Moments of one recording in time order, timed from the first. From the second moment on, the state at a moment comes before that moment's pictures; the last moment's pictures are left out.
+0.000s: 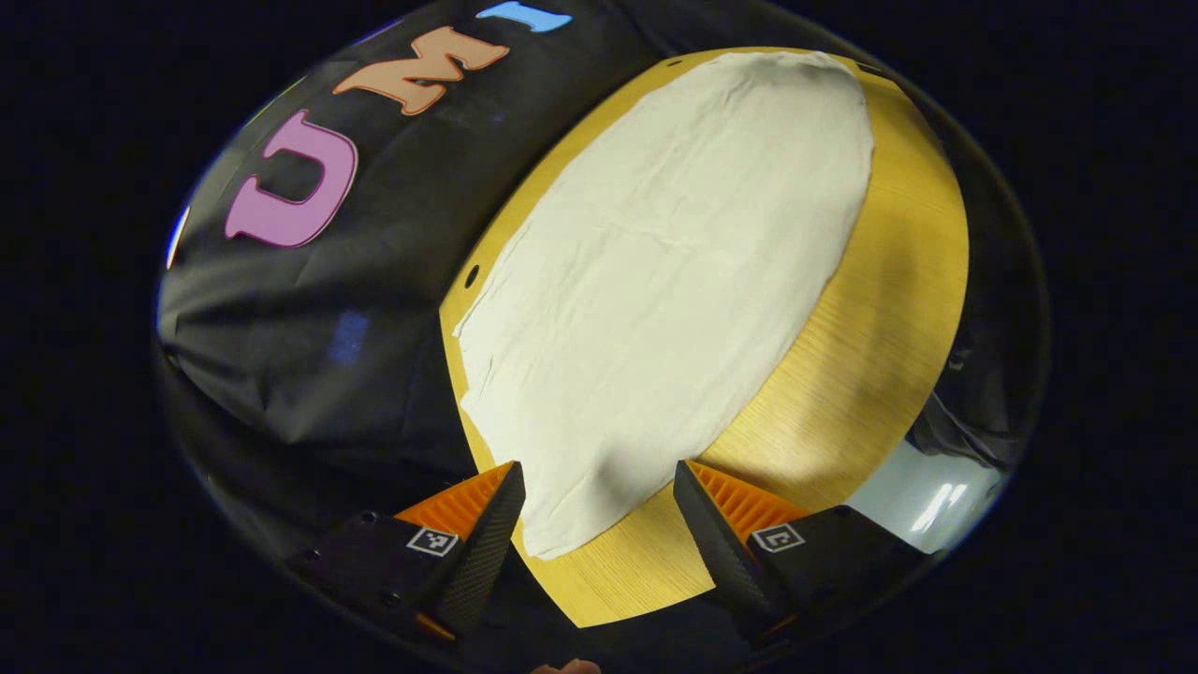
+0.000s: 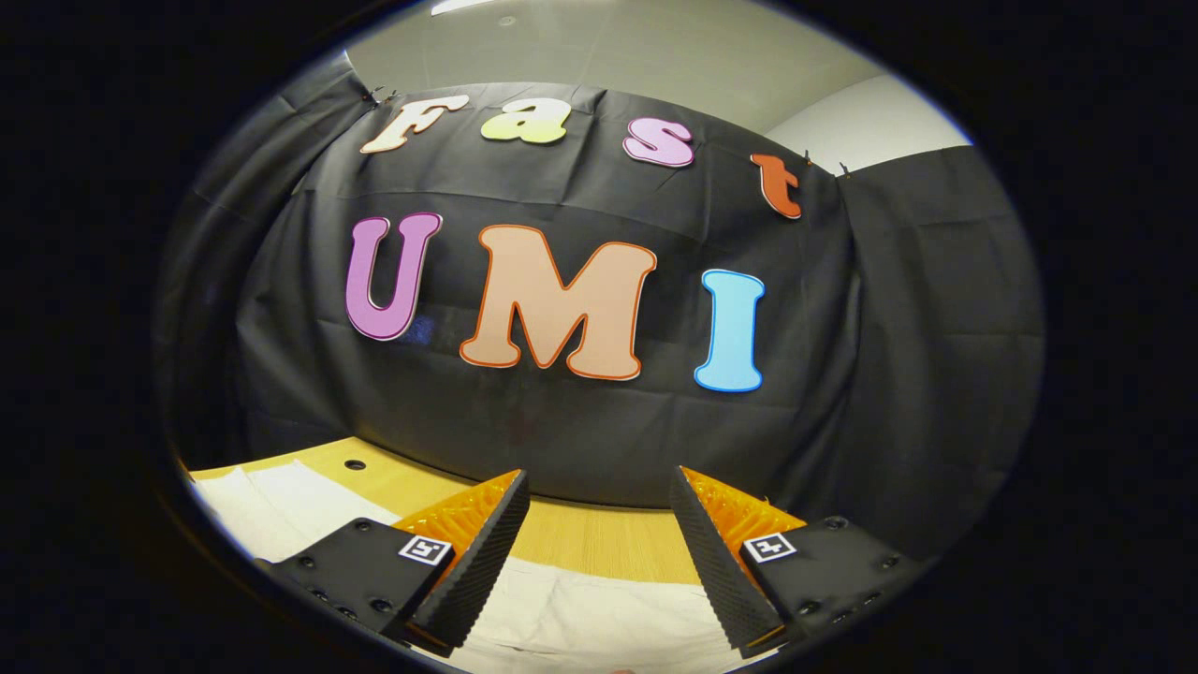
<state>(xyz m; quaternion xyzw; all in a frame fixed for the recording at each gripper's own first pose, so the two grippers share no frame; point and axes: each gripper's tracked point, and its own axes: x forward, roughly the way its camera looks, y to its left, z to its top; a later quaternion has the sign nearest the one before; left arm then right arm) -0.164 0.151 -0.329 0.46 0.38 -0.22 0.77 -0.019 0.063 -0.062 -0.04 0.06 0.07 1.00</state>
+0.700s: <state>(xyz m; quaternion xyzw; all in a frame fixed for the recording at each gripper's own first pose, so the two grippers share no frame) -0.118 0.136 -0.344 0.55 0.34 -0.27 0.71 -0.023 0.038 -0.071 -0.05 0.07 0.03 1.00</state>
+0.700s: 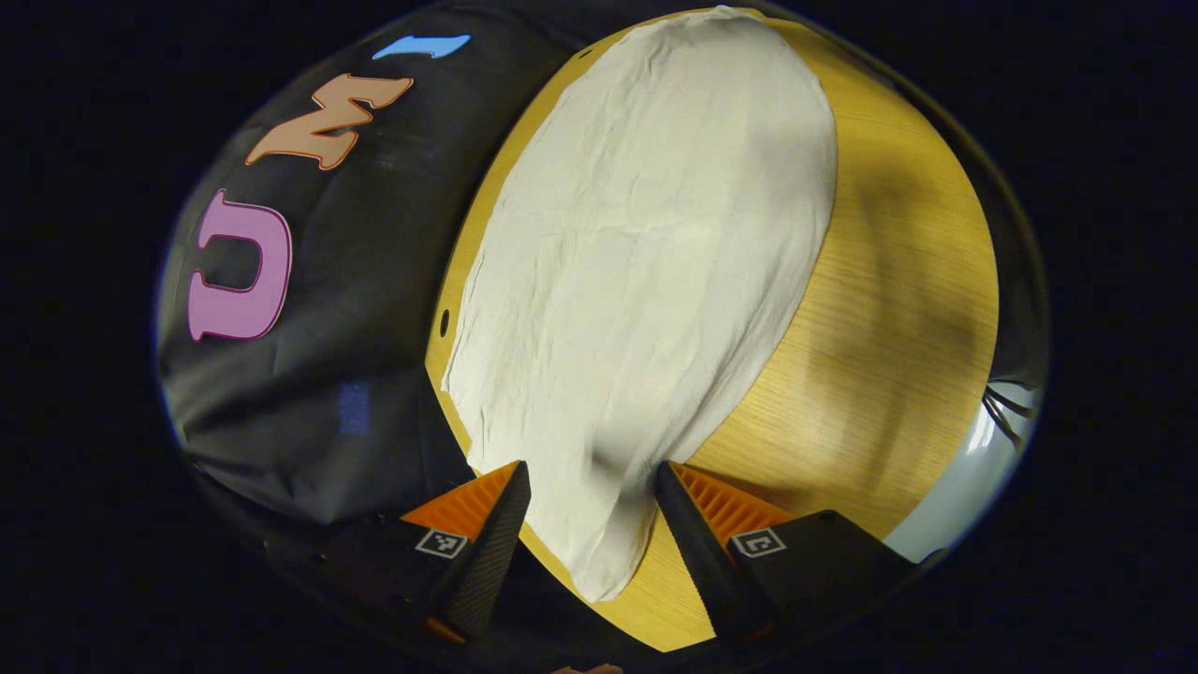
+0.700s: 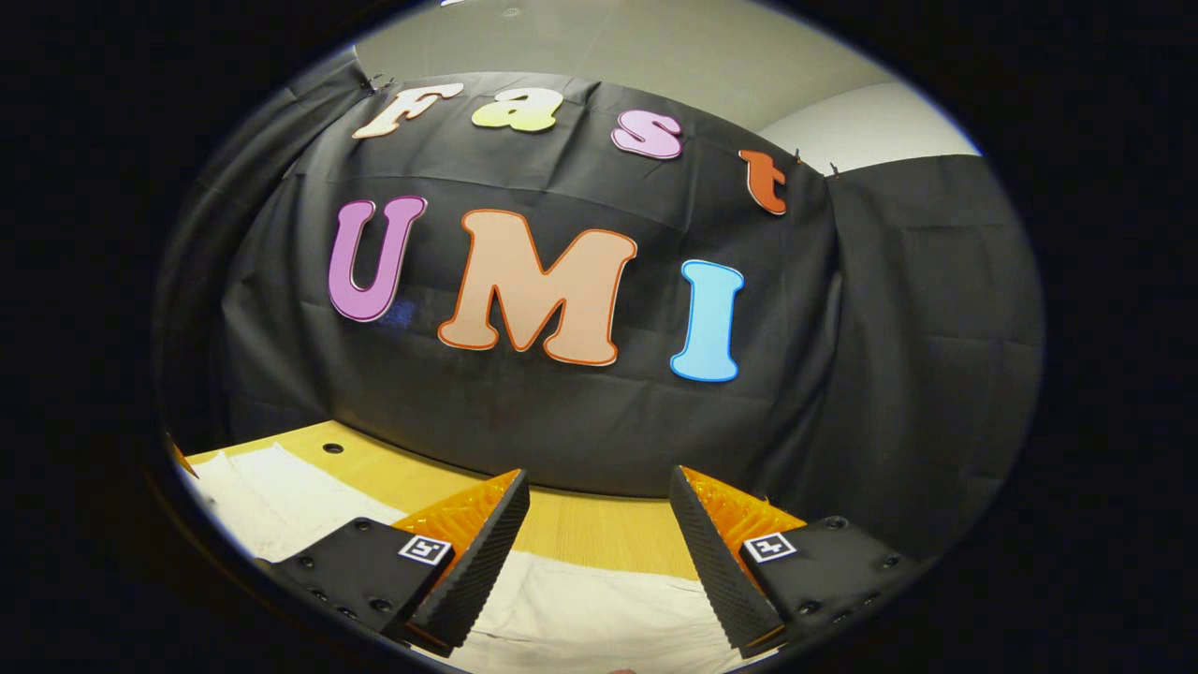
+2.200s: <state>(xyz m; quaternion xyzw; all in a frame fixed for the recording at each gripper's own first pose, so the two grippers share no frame) -0.122 0.127 -0.370 0.54 0.41 -0.26 0.68 -0.140 -0.093 -0.247 -0.32 0.26 0.12 0.90</state>
